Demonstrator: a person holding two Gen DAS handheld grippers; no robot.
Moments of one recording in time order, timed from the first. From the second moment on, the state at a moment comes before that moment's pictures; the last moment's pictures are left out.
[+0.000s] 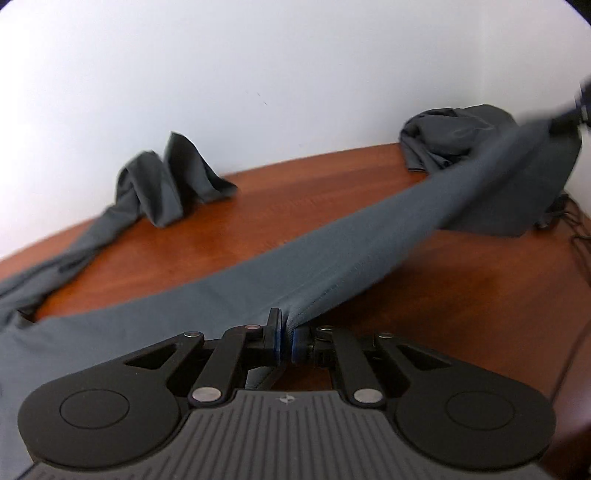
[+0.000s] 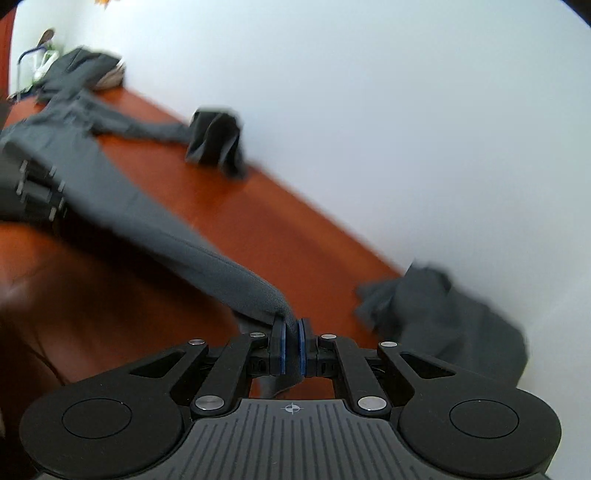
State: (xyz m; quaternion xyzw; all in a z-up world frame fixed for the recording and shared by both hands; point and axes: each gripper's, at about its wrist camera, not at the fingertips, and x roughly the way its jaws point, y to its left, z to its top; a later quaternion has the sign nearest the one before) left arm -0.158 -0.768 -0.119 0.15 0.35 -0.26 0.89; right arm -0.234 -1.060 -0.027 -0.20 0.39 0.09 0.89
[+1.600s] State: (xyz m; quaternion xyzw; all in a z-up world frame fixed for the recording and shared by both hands) left arm -0.241 -0.548 -0.107 0.01 0.51 -0.05 0.86; right arm -0.327 -0.991 -0.122 0.08 0.54 0.05 0.84
